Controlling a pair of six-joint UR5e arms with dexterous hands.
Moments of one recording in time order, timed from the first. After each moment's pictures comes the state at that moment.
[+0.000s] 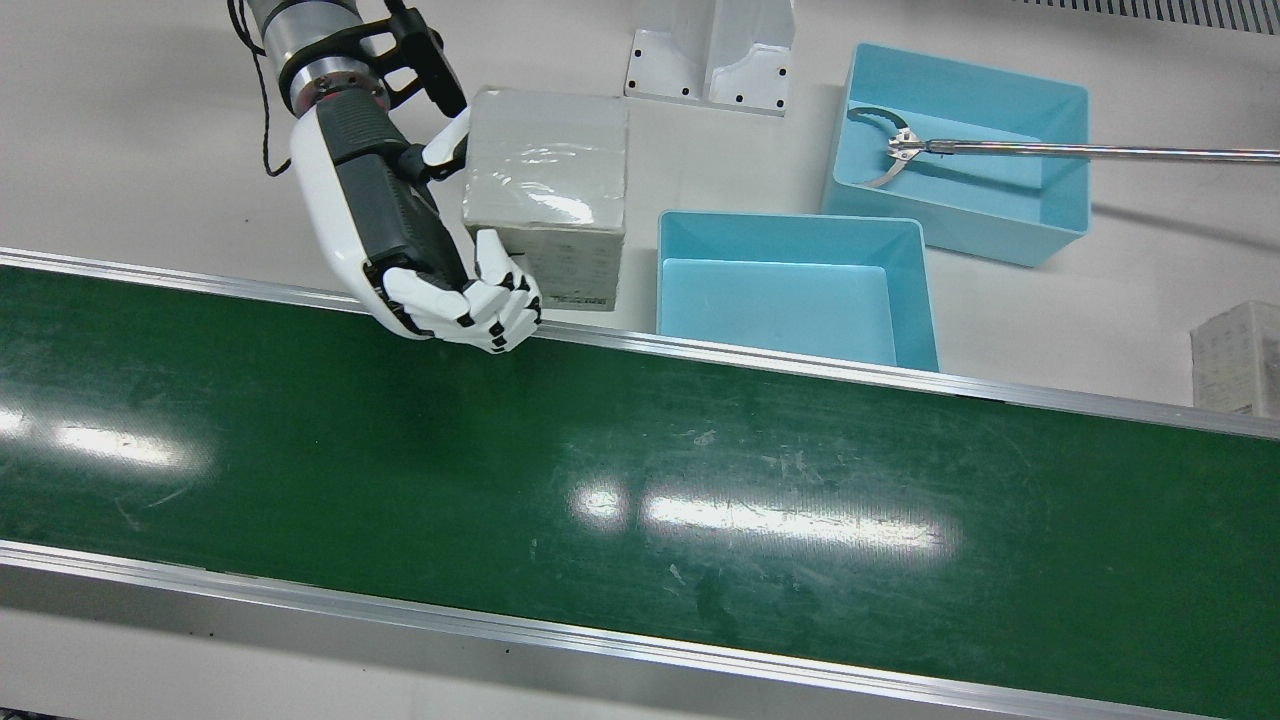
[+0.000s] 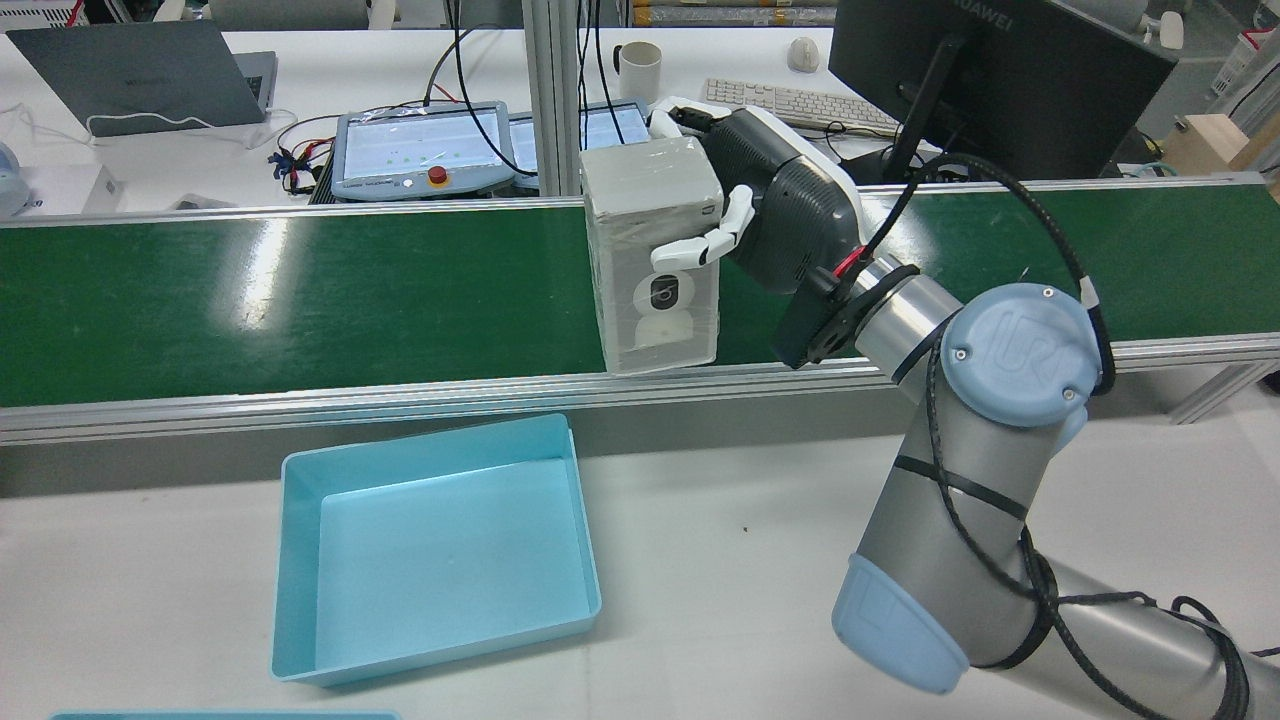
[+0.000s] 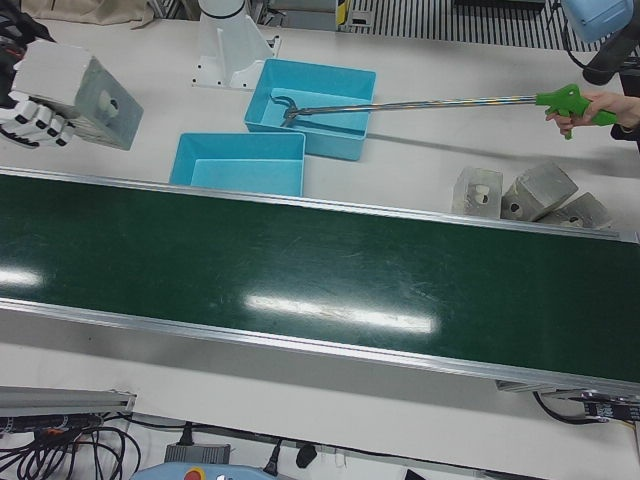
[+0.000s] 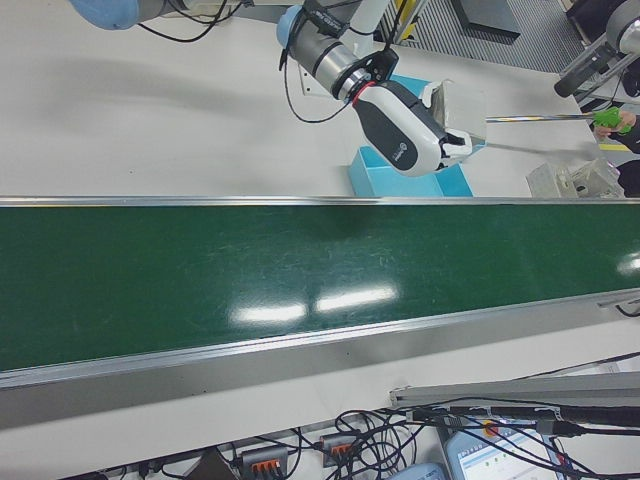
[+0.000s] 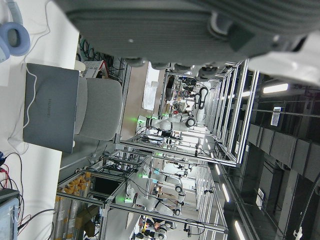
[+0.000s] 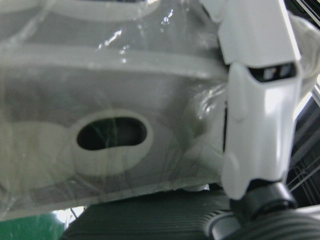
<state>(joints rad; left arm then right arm) -1.81 -1.79 -1.75 0.44 1.92 -0.15 0.57 -0.88 2.01 -3.73 -1.07 -0.21</state>
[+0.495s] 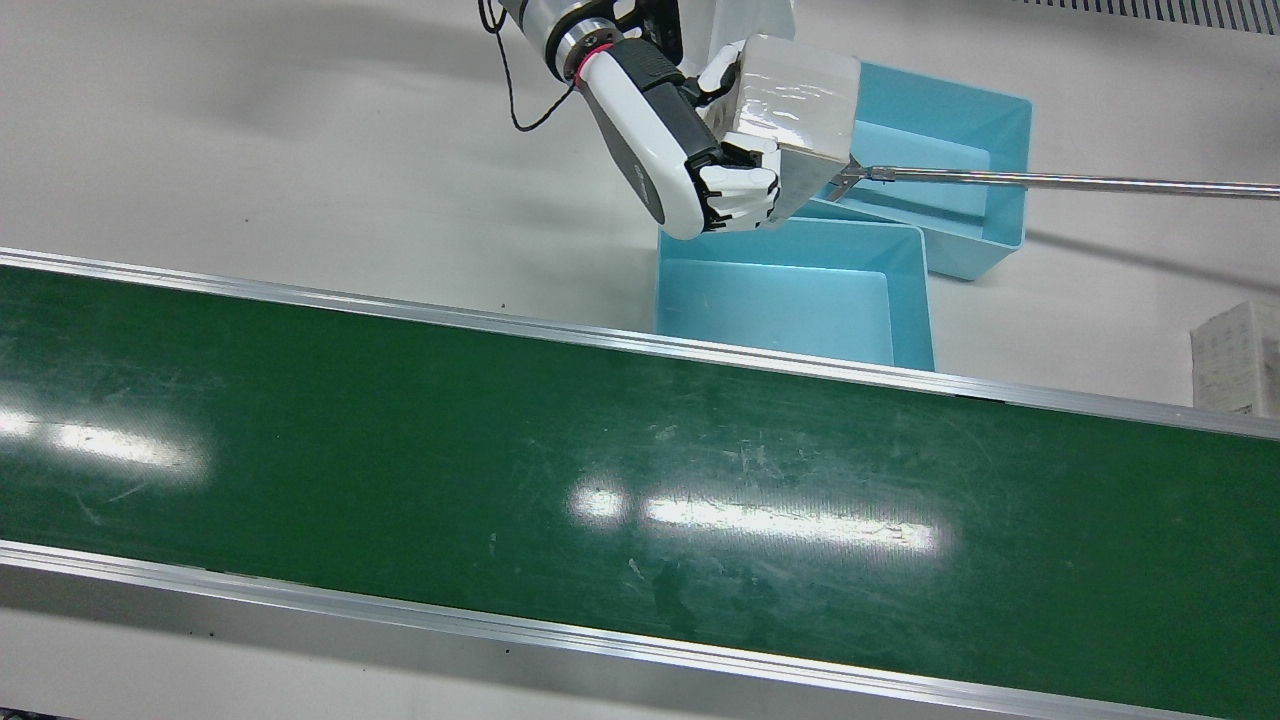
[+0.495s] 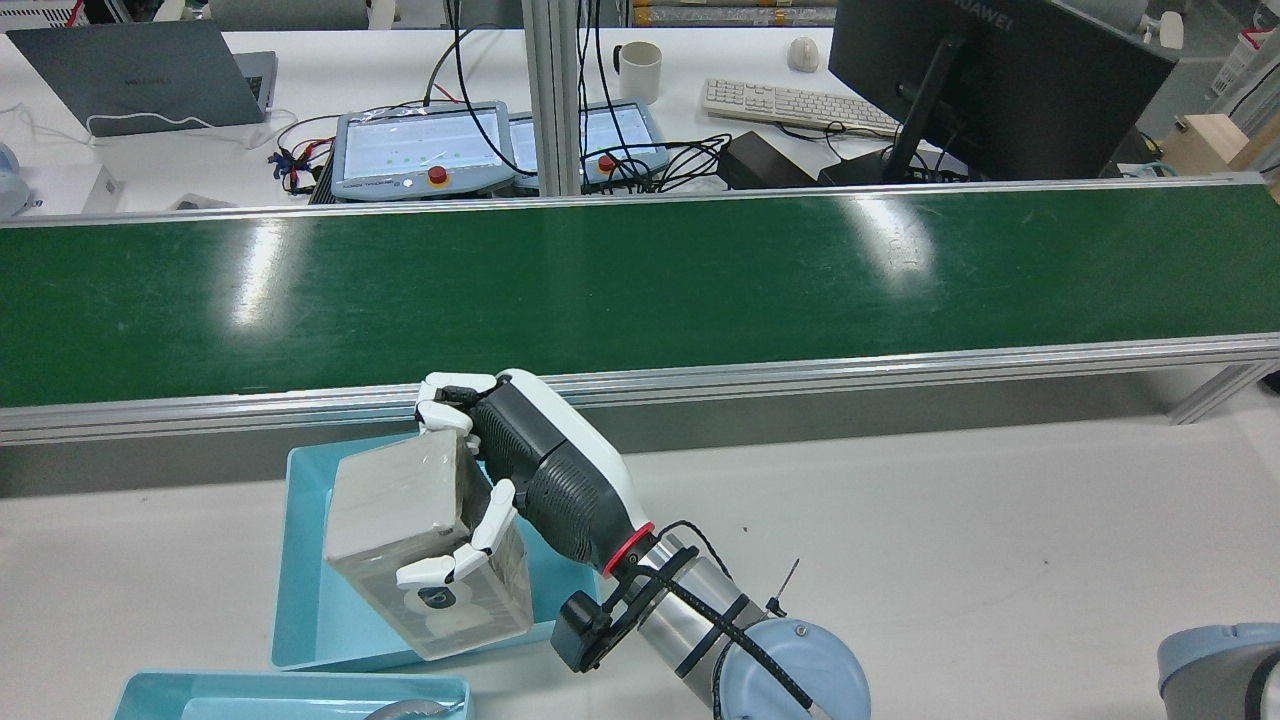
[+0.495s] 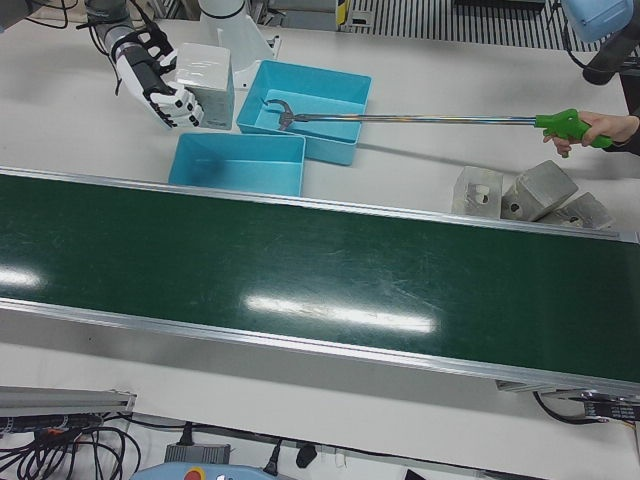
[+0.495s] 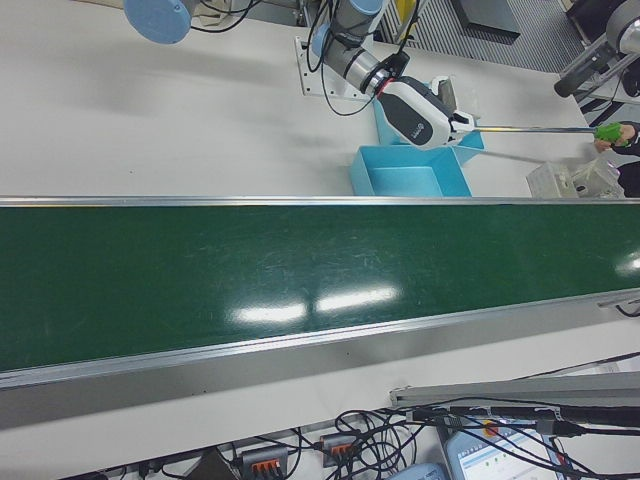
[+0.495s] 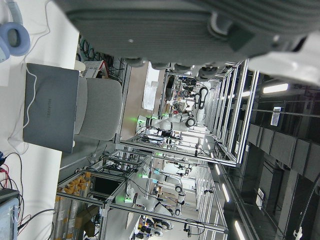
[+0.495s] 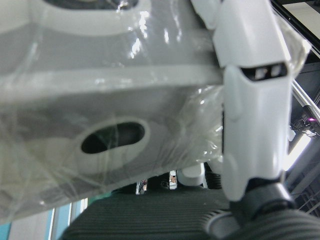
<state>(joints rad) -1.81 -1.79 -1.75 0.44 1.92 -0.15 0.27 -0.85 1.91 -3.49 -0.90 -0.44</state>
